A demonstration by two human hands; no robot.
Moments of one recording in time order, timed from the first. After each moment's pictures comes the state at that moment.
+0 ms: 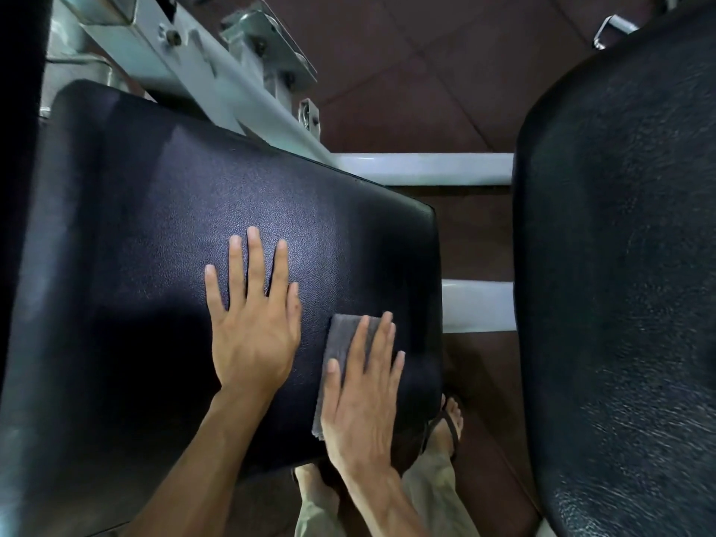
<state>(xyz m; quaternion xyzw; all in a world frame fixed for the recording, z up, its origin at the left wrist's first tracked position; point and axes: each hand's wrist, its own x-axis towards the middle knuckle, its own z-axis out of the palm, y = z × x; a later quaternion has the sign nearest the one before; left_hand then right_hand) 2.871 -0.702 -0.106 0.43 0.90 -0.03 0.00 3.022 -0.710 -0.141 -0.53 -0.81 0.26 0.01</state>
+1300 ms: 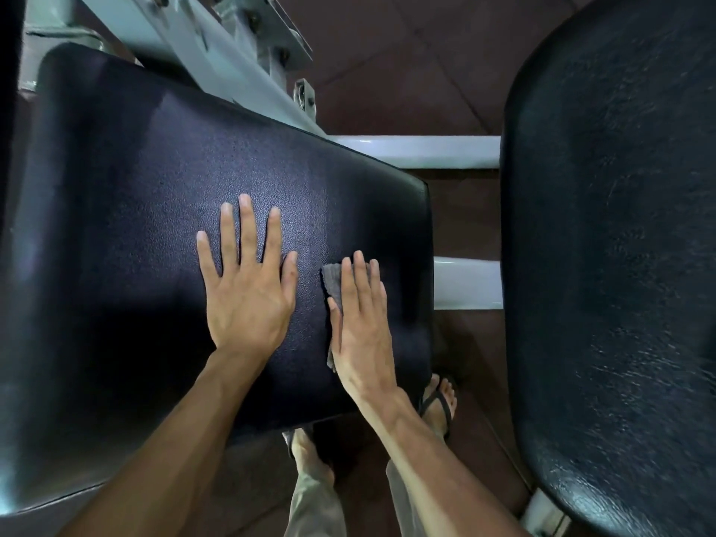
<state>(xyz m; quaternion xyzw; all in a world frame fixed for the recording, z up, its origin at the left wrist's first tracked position) 2.872 -0.701 -0.108 0.43 0.90 -0.05 0.02 3.015 -0.664 -0.151 -0.42 -0.84 0.32 0.11</state>
